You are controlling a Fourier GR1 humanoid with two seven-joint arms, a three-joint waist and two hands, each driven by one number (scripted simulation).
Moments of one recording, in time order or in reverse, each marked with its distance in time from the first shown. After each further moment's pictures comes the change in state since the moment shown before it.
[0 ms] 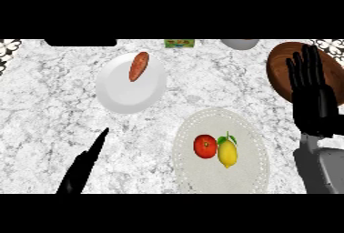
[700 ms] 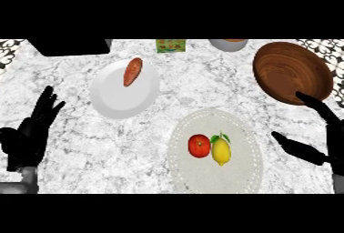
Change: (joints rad) left arm -0.128 0.068 0.284 -0.119 0.062 0.126 -0.015; right arm 0.286 -0.291 0.159 -0.137 0.588 -0.176 0.224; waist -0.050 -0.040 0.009
